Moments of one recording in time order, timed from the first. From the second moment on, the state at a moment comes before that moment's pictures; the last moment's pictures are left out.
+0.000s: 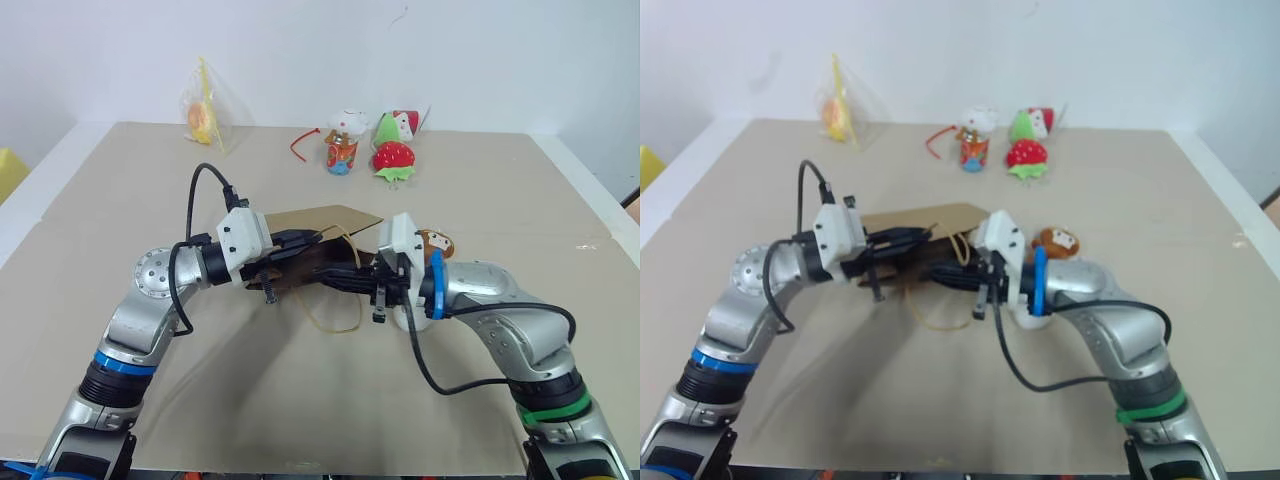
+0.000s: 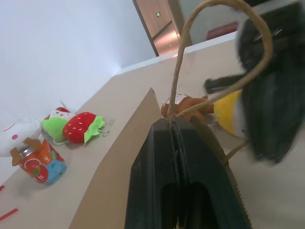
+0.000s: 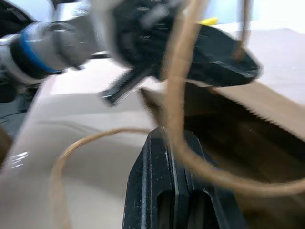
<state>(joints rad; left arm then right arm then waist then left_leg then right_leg) -0.48 0.50 -0.14 -0.21 -0.32 0.05 -0.89 -0.48 -0.55 0.15 -0.37 0.56 0.62 0.88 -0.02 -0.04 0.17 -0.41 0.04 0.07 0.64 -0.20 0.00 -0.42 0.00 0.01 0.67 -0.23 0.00</state>
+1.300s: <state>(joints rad) -0.35 0.46 -0.09 -0.41 -0.21 0.13 -0.64 -0.51 -0.41 0.43 -0.12 0.12 0.59 0.71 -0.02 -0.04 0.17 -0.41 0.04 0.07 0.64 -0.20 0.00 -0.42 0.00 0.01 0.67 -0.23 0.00</state>
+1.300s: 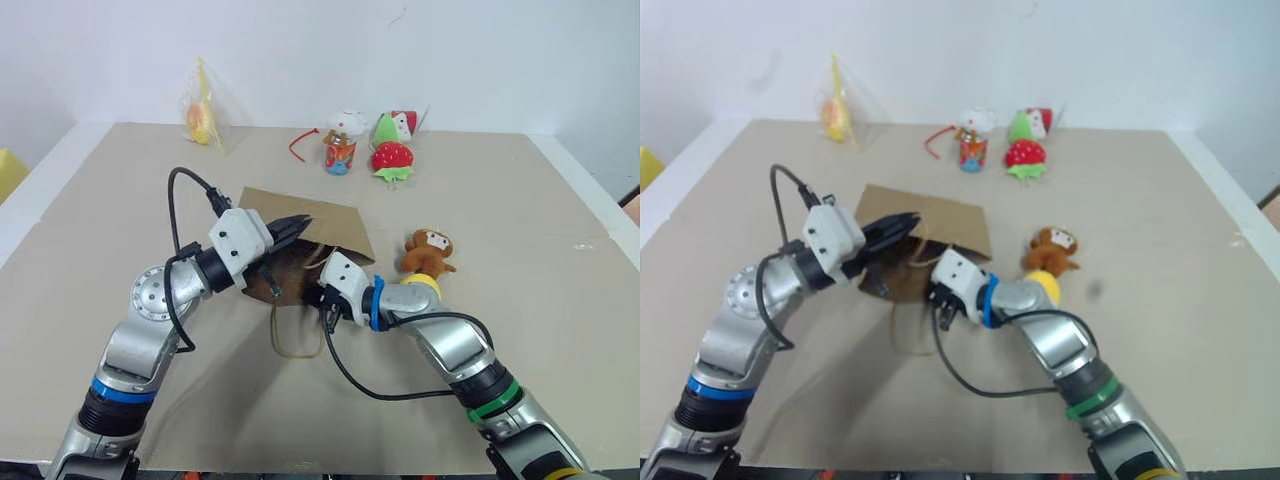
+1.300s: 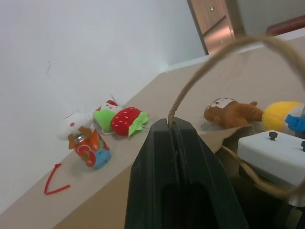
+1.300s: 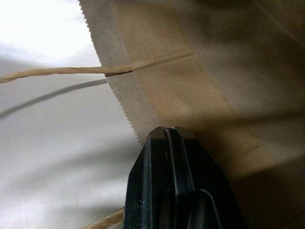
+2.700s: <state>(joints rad) -0.45 0.33 0.04 -0.48 -0.25 0.33 -0.36 -0.53 -0.38 0.41 -0.05 0.08 0.53 0.72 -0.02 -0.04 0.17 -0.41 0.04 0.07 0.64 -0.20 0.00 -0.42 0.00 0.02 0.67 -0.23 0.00</state>
